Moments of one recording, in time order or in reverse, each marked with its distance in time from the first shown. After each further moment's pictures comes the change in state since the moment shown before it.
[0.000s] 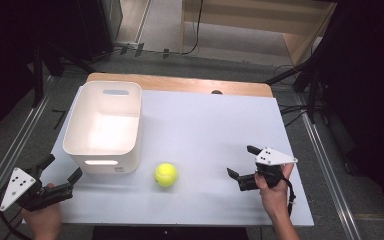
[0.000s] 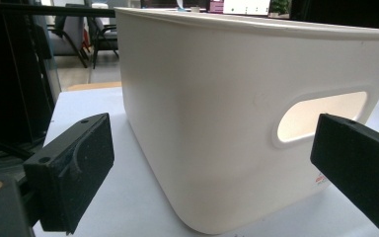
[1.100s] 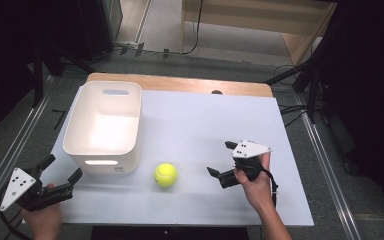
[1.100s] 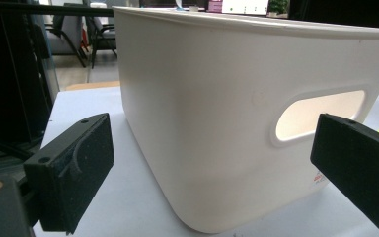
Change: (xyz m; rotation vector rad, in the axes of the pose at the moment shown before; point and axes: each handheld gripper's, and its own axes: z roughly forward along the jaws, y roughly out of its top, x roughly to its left) left arm 0.000 0.000 0.000 0.002 -0.006 -0.003; right arm 0.025 0.035 0.034 0.049 0.113 -0.077
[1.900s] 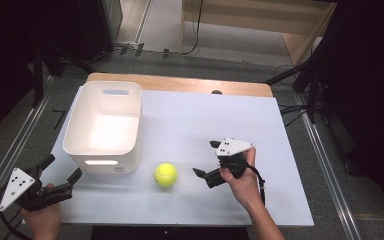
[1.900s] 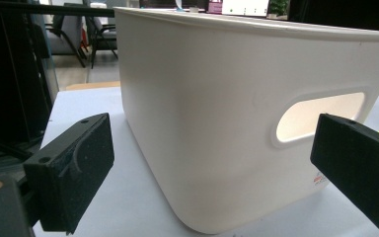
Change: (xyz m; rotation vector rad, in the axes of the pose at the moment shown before) left arm 0.000 0.000 0.000 -0.004 0.000 -0.008; right arm 0.016 0.020 0.026 0.016 0.080 -0.036
